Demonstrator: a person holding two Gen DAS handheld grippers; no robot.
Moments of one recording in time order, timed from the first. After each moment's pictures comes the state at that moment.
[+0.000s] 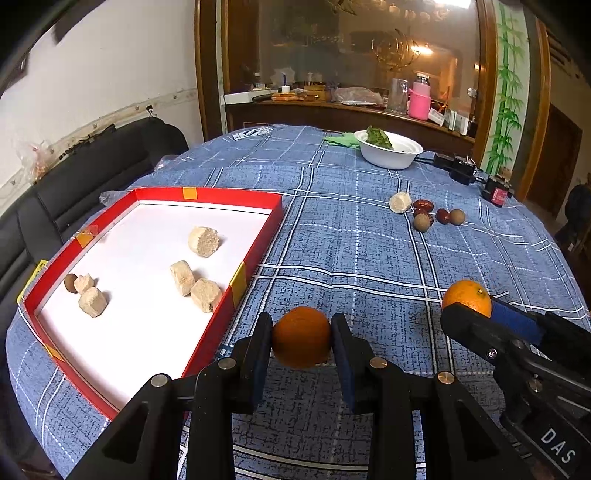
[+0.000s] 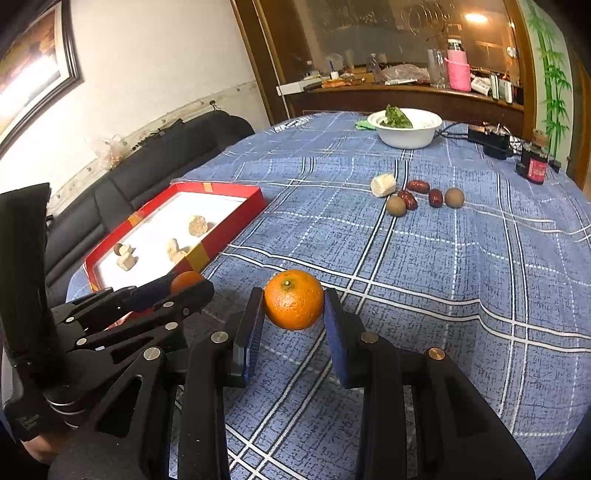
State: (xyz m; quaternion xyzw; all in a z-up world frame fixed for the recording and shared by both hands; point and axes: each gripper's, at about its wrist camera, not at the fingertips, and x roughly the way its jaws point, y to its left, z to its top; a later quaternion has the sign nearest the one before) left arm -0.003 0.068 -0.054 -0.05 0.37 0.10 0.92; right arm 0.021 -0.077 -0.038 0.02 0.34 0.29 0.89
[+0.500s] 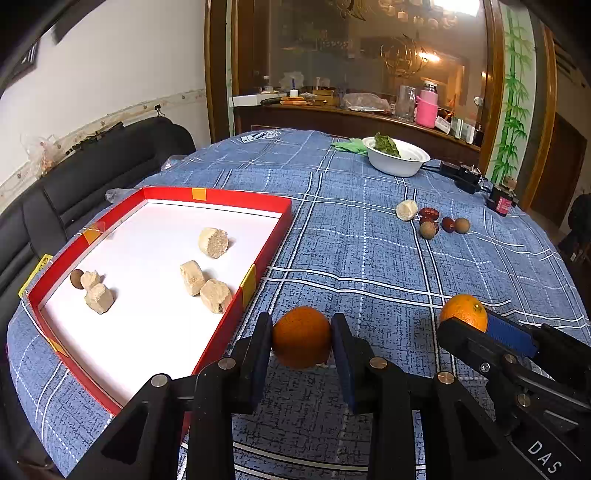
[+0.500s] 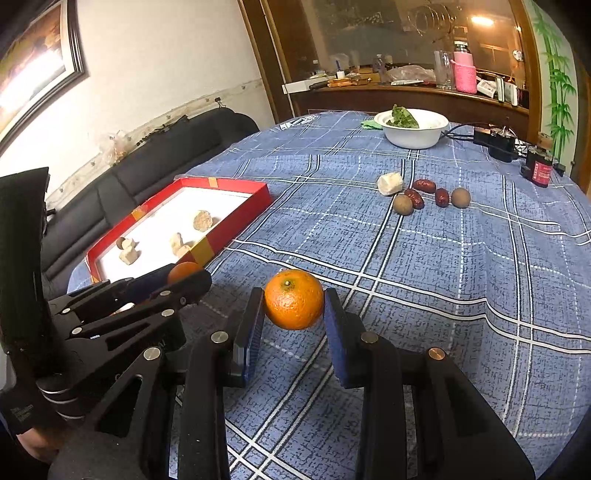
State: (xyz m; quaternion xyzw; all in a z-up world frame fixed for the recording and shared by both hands) left arm -0.008 0.074 -0.052 -0.06 0.36 0.11 0.92; right arm 0.020 -0.073 -0.042 0.01 0.34 0.30 0.89
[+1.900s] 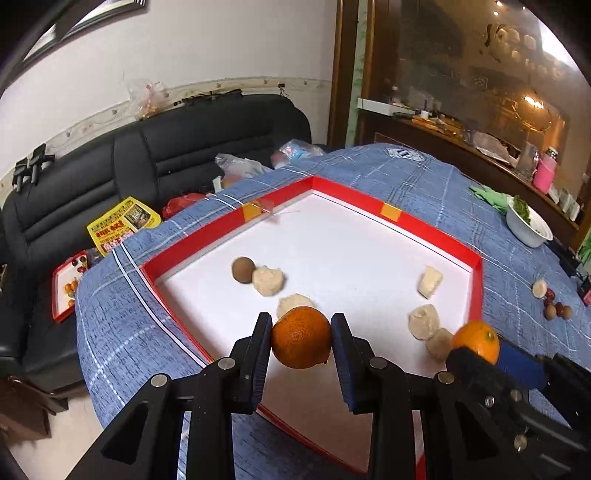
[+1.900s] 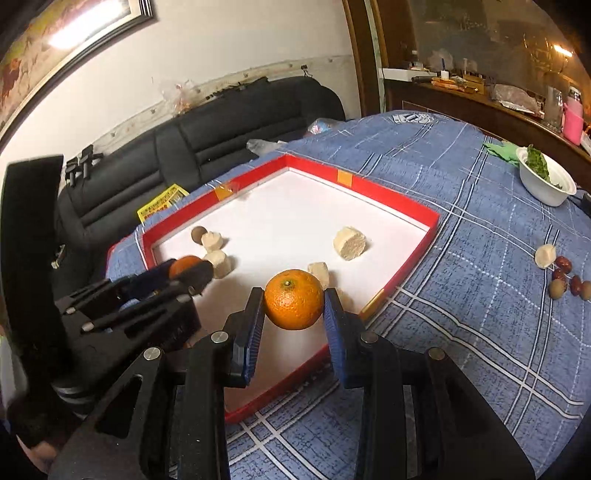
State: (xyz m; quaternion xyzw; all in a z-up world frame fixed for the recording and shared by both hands) left arm -0.042 0.226 -0.046 -0.15 0.34 0.30 0.88; right arm 0.017 0.092 -0.025 -0.07 0.36 0.42 0.83
